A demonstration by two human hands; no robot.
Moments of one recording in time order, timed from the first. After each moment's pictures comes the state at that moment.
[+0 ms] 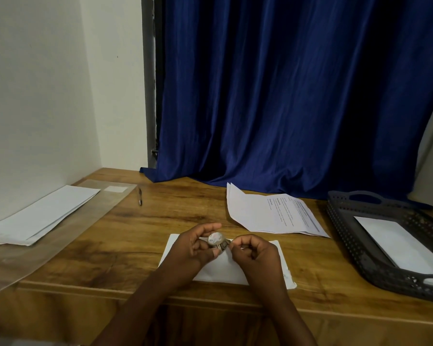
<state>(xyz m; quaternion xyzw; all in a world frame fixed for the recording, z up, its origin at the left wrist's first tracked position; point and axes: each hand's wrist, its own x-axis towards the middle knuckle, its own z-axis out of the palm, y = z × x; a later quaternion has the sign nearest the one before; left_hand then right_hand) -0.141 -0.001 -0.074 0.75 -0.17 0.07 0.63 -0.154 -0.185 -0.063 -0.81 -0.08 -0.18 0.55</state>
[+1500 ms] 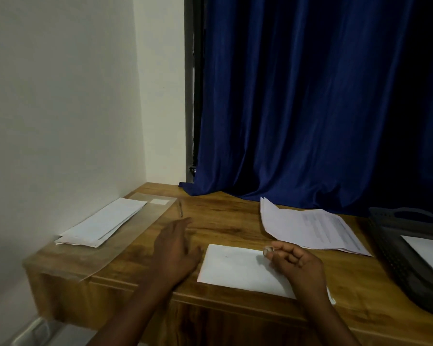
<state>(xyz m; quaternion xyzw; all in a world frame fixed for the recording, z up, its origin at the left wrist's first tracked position) -0.164 0.095 -0.058 0.92 0.03 0.28 0.29 -0.160 -0.189 -0.051 -0.72 -0.07 -0.13 0.68</state>
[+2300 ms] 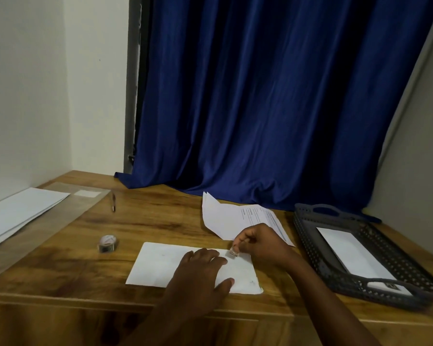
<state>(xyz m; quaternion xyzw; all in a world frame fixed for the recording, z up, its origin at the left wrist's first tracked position) -0.164 -0.076 -0.069 0.97 -0.19 0.08 0.15 -0.101 -0.275 -0.006 -0.93 -0.14 0.00 0.34</state>
